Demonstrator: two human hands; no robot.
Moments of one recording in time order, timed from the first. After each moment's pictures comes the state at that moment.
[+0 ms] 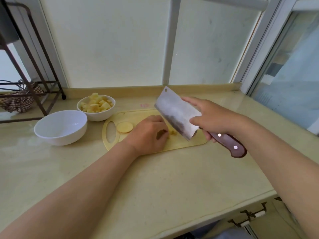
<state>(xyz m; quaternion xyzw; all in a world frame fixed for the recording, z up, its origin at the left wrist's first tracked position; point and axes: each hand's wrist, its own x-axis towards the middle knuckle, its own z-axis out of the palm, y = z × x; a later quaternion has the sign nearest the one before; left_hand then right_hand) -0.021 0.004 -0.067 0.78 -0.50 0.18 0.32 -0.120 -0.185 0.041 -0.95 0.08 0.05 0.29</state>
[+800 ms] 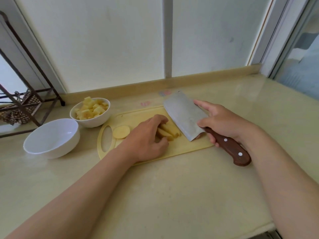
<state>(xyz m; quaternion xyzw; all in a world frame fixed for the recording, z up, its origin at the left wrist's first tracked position) -0.019 -0.002 -0.061 0.87 -0.39 0.01 0.30 -0.087 -0.238 -0.026 -0.85 0.08 0.03 0.52</state>
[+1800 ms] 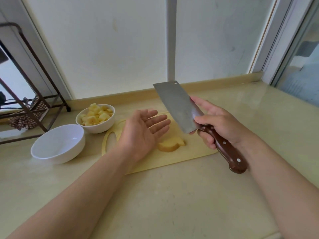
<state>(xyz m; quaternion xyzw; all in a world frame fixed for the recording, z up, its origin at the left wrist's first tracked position) -0.012 -0.012 -0.032 0.44 0.01 -0.23 0.87 -0.088 -0.221 -0.021 -0.69 0.00 0.02 0.73</state>
